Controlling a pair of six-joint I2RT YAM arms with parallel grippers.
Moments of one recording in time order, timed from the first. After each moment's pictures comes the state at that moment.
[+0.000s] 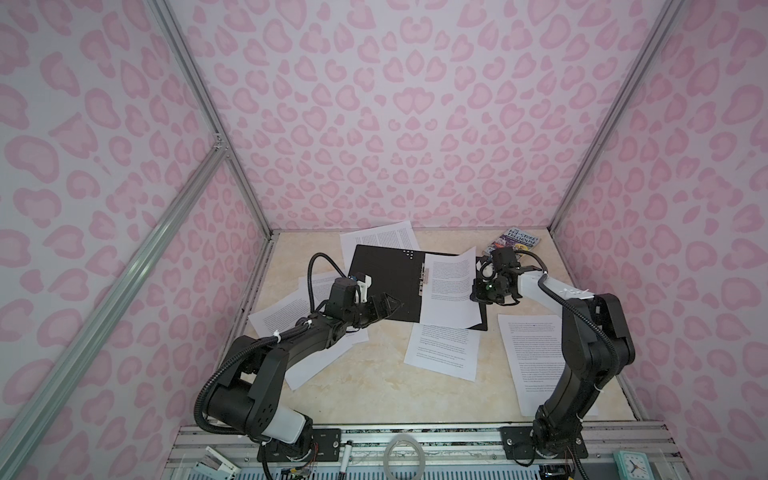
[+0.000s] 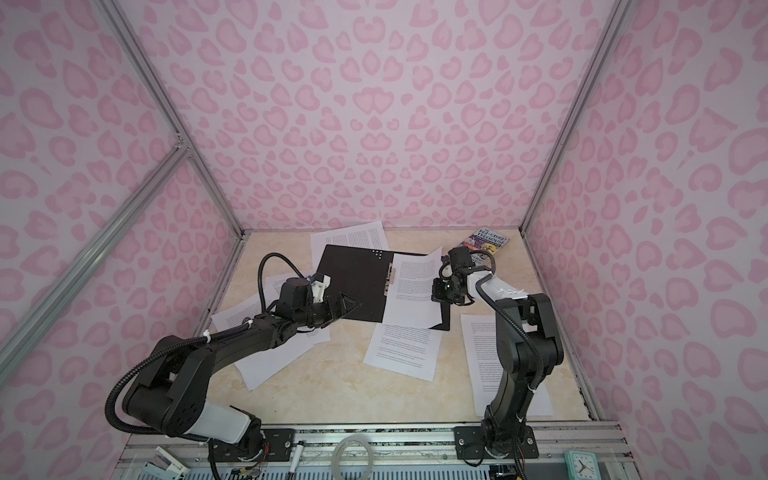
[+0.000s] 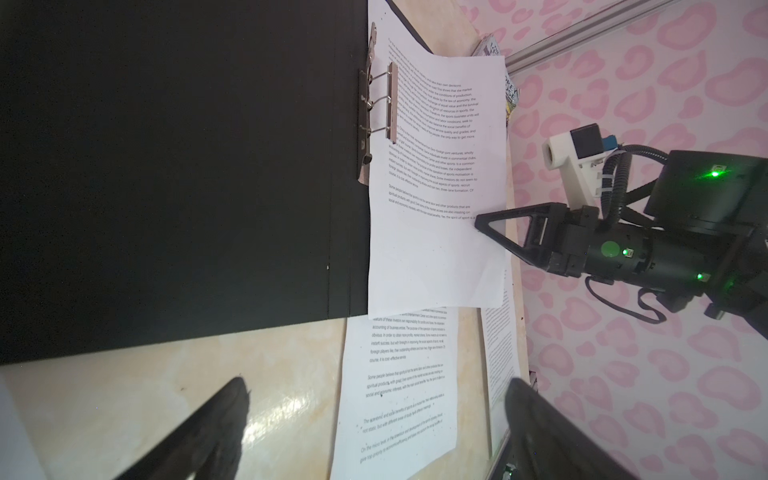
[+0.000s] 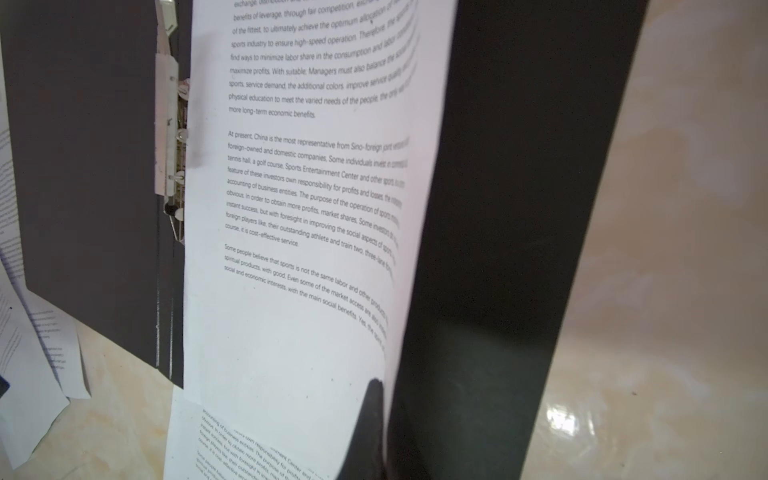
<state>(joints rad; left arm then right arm) -0.39 1.51 0.70 0.15 0.52 -0.77 0.16 1.82 1.19 -0.52 -0.32 0.29</state>
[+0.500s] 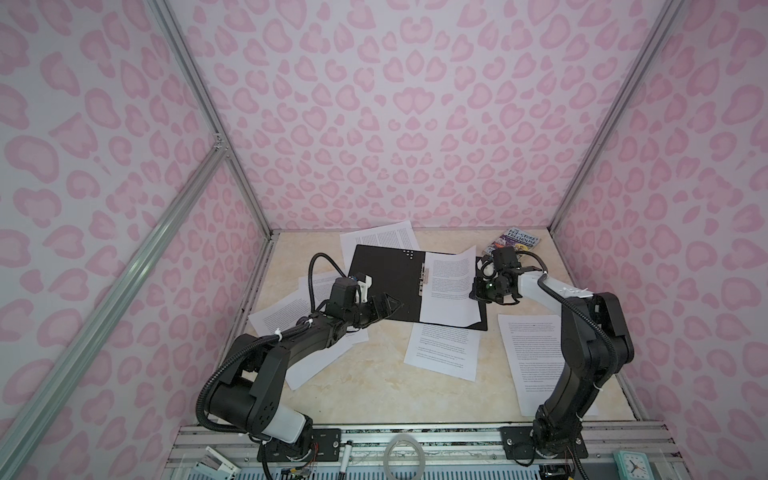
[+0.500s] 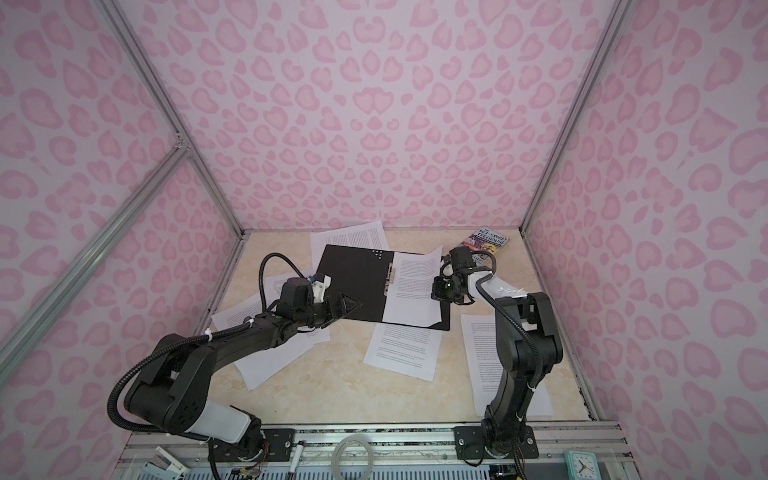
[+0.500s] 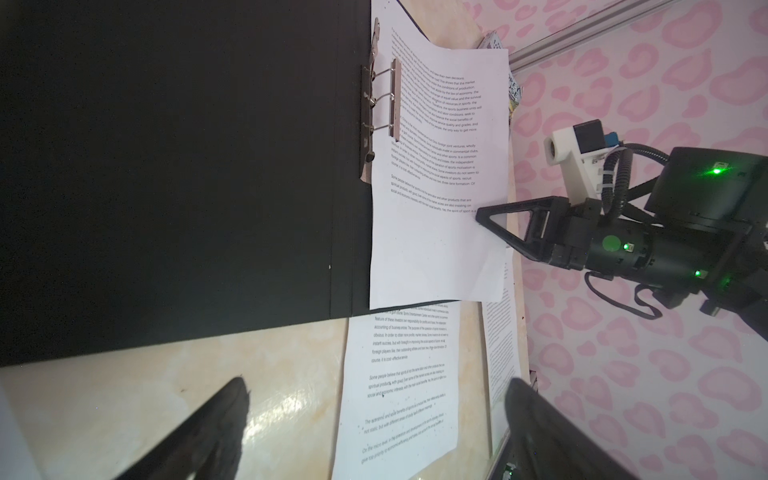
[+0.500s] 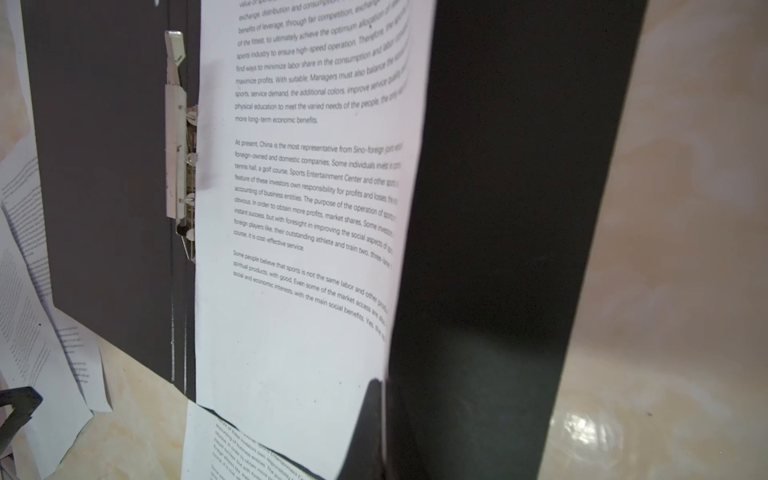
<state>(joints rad) -0.39 1.52 0.70 0.15 0.52 -0.77 0.15 1.83 1.19 -0.48 -0.33 0.32</state>
